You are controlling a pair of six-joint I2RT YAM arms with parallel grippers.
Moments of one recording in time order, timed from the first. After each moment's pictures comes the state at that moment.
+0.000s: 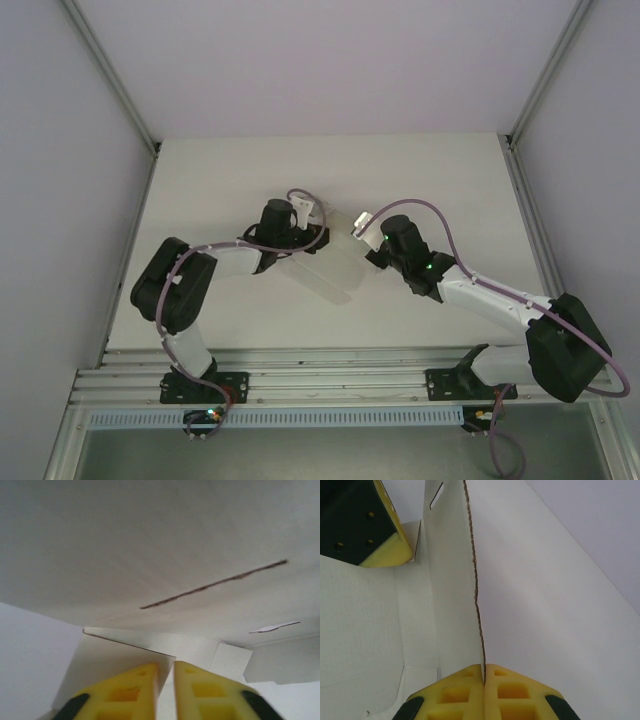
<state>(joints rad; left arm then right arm) -0.59 1.76 0.86 0.36 0.44 -0.40 0.62 1.29 0.72 -0.01 0.24 -0.45</state>
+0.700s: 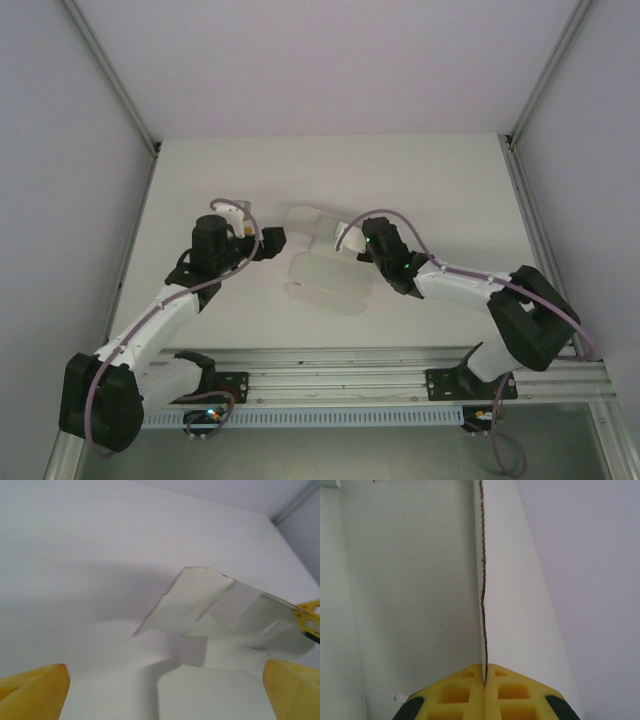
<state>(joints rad) -0.36 1.06 0.60 -0.03 0.23 -0.42 0.68 1.52 0.73 0.28 0.43 -0.92</state>
